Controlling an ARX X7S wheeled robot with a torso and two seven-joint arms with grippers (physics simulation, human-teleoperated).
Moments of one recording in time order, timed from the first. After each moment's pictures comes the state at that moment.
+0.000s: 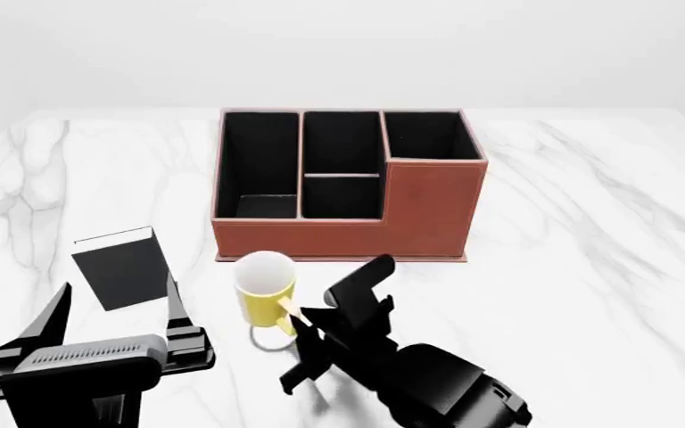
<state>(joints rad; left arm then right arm) 0.12 -0.31 0.07 0.64 -0.17 -0.29 -0.40 0.68 0.25 -0.92 0.27 0.72 0.34 0.00</state>
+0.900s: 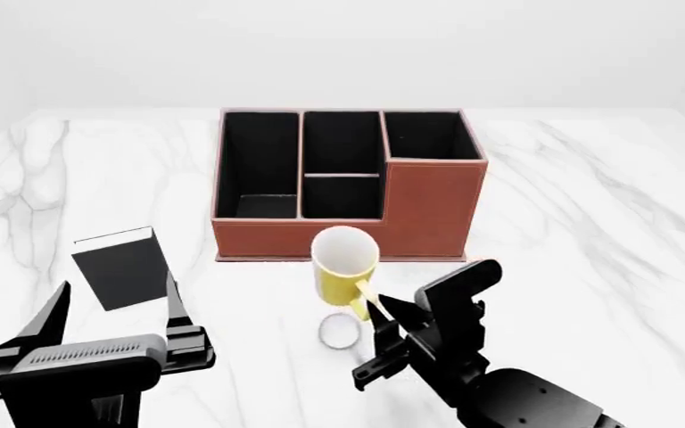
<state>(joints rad) 0.12 -0.32 0.08 0.66 -0.18 -0.29 -0.42 0.52 0.58 -0.78 -0.17 0.84 0.36 0.22</state>
